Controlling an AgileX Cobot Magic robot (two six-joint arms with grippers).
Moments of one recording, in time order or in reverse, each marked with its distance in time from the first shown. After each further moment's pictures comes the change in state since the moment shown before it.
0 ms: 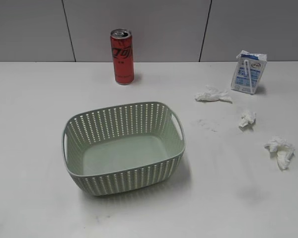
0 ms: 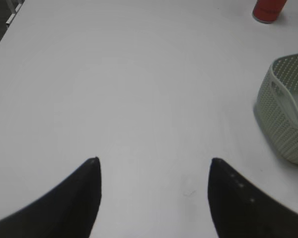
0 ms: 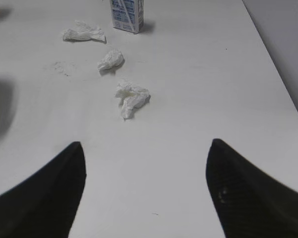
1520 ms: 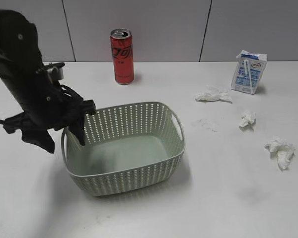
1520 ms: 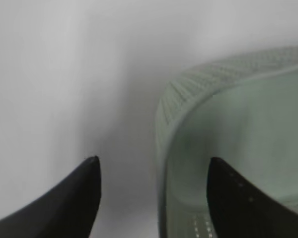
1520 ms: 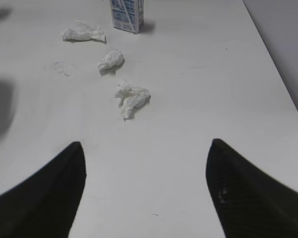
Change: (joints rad) left arm -0.415 1.690 -0.634 -0.140 -0.215 -0.432; right arm 0.000 0.000 0.000 0.000 0.000 0.000
